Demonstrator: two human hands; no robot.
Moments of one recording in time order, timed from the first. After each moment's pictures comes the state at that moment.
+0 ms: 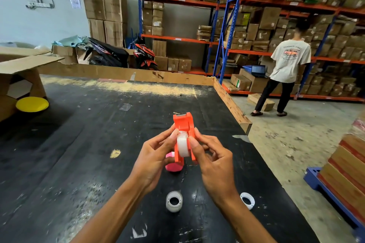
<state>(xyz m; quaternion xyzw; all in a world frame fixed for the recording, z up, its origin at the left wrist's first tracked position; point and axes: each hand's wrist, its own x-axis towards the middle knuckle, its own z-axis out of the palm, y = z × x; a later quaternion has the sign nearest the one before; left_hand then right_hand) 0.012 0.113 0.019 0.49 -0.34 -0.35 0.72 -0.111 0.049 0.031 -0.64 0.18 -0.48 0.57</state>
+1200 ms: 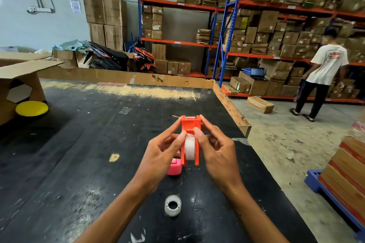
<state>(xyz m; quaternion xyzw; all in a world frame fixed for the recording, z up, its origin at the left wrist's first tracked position) -0.002 0.110 0.036 0.51 -0.45 -0.24 0.69 -0.115 0.027 0.050 -0.71 0.18 -0.45 0.50</state>
